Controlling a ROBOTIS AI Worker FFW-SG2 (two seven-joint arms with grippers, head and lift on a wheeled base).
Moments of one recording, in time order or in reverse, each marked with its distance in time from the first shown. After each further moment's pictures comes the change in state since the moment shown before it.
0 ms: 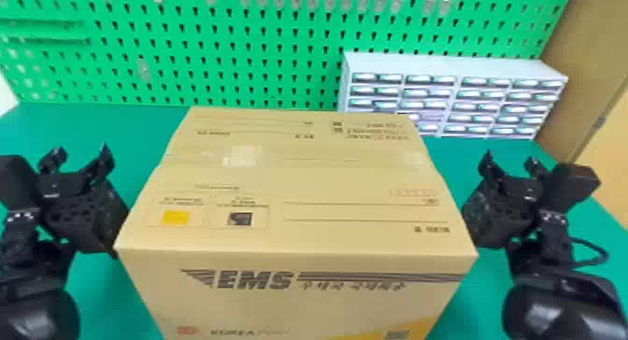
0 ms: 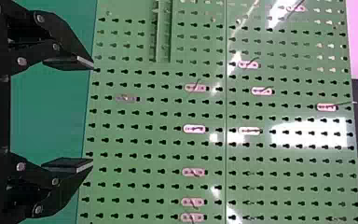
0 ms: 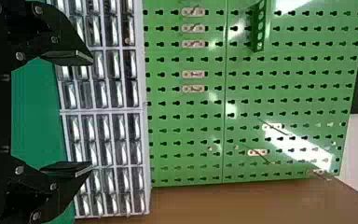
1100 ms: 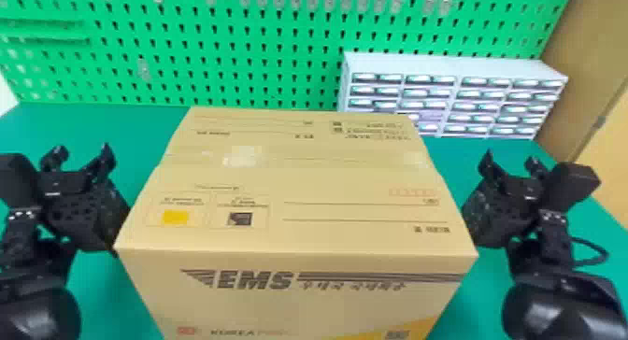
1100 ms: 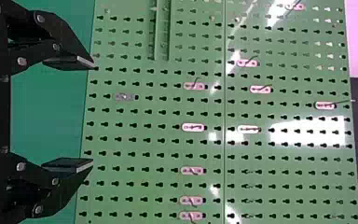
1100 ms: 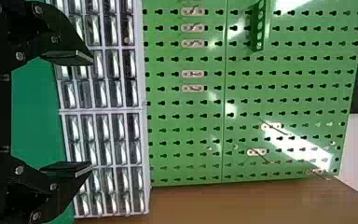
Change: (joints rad) left arm -0.003 0.000 -0.003 0.000 -0.001 -0.002 0.000; right arm -0.001 0.001 -0.003 -0.001 0.003 0.000 0.000
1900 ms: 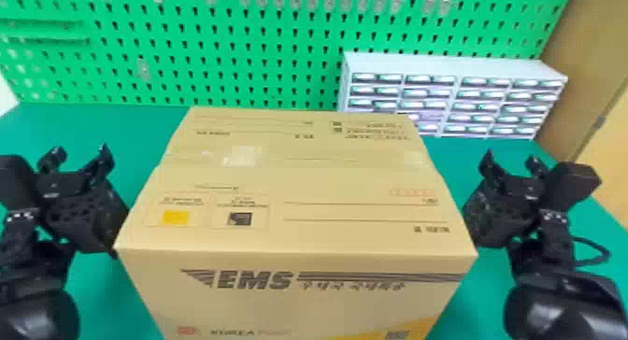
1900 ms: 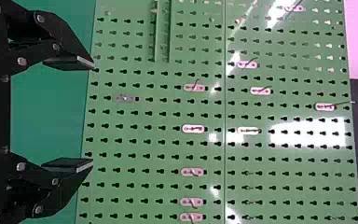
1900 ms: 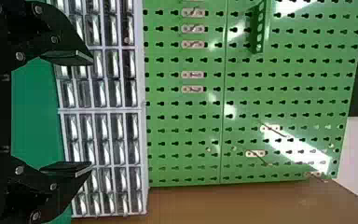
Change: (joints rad) left arm 0.004 0.000 0.004 -0.002 0.000 -0.001 0.000; right arm 0.002 -0.006 0.004 -0.003 0.005 0.000 0.000
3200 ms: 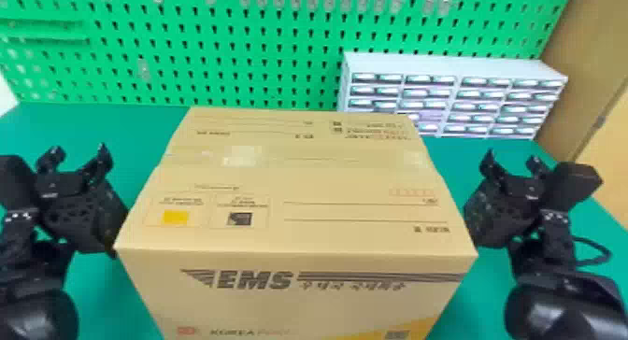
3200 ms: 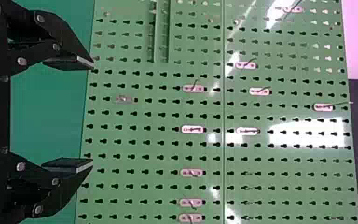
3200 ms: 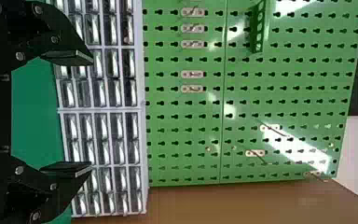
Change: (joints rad) left arm 0.002 0.000 0.002 -0.005 -0.001 -0.001 0.000; right arm 0.000 -0.001 -0.001 0.000 -0.006 0.000 0.000
